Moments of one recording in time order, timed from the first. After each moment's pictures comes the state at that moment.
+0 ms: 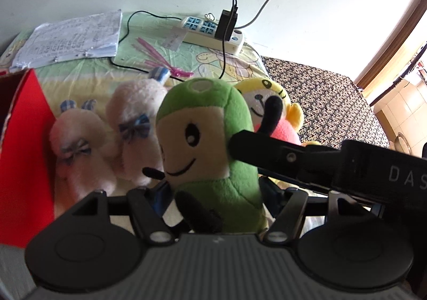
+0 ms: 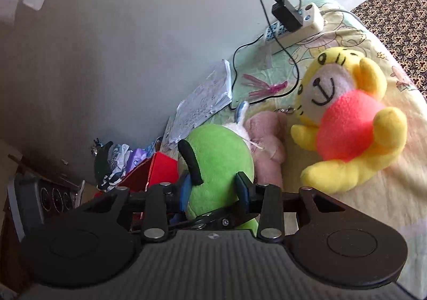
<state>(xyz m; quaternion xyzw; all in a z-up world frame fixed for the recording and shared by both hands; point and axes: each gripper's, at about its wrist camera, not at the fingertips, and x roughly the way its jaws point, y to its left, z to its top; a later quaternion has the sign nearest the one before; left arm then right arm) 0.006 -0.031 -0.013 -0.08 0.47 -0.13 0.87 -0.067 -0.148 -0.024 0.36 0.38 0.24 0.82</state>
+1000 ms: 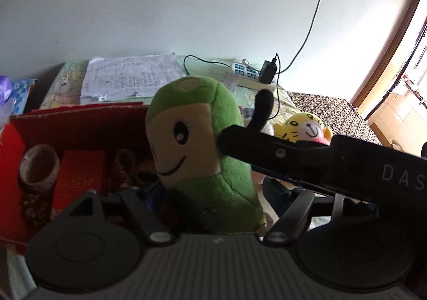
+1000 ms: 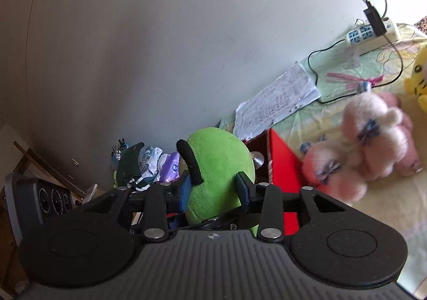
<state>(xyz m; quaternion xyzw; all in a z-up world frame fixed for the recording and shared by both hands) -0.055 0.183 0.035 -0.07 0.40 -0.15 0.90 -0.103 0.062 0.042 0.33 0.30 0.24 0.86</state>
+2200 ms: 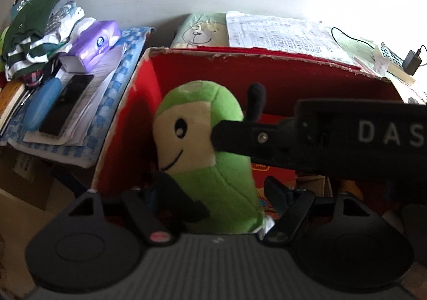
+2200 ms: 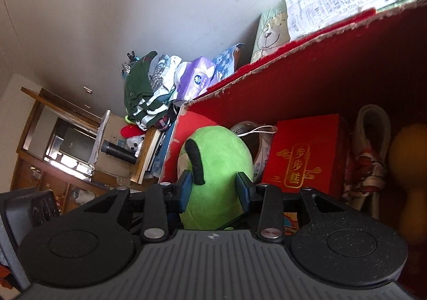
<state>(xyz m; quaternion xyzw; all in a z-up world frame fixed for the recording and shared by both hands) -0.012 0.332 -0.048 -0.04 0.47 0.07 0.88 0.004 0.221 -0.026 0.30 0.45 0.36 0.76</state>
